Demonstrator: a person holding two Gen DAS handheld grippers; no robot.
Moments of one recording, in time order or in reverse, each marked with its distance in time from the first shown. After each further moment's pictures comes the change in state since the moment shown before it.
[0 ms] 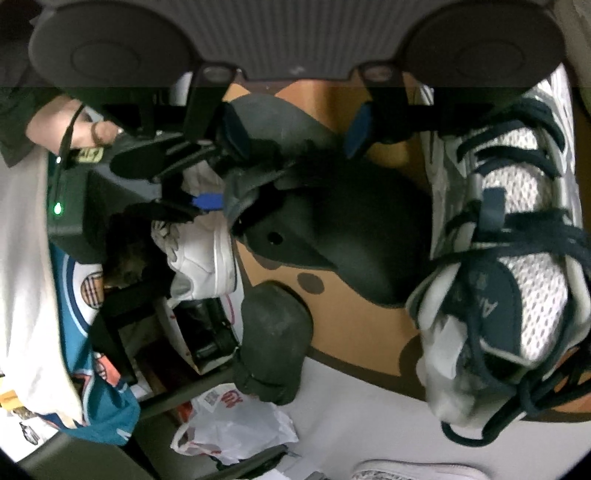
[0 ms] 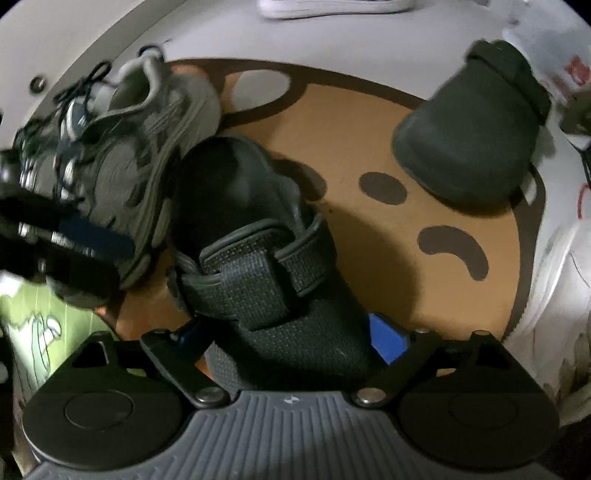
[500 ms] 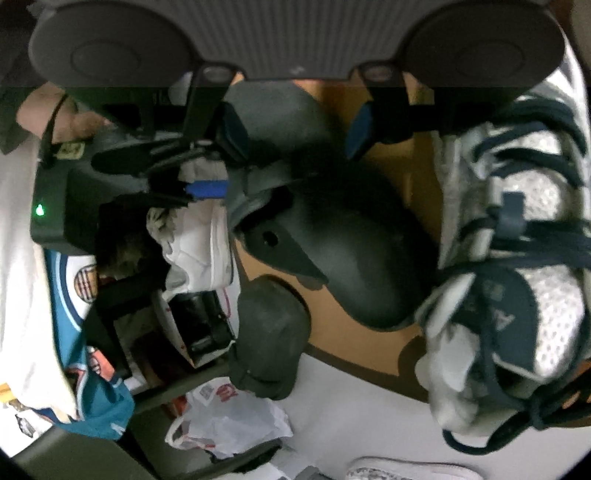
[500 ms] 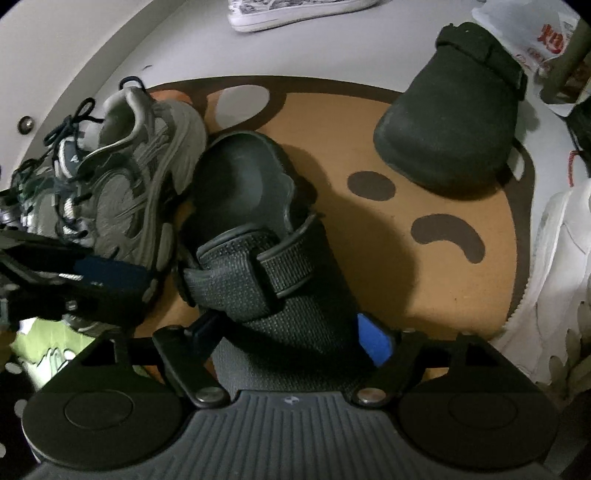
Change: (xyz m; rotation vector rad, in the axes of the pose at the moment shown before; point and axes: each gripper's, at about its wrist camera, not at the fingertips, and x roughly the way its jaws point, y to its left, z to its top) left arm 0.015 -0.005 -0.007 -0.029 -0.031 0.006; right arm -0.007 -0.002 0.000 0.041 0.000 0.023
